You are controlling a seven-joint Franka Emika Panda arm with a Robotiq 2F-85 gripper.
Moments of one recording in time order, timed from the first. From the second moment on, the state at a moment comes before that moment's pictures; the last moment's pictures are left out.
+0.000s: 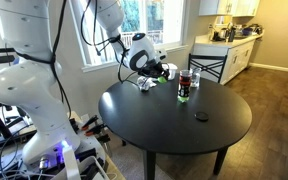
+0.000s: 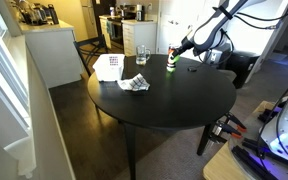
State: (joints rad) arm -0.61 0.25 0.53 -2.42 -0.04 3.29 -0.24
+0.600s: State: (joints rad) arm -0.36 0.09 0.14 -2.48 -0.07 3.39 -0.27
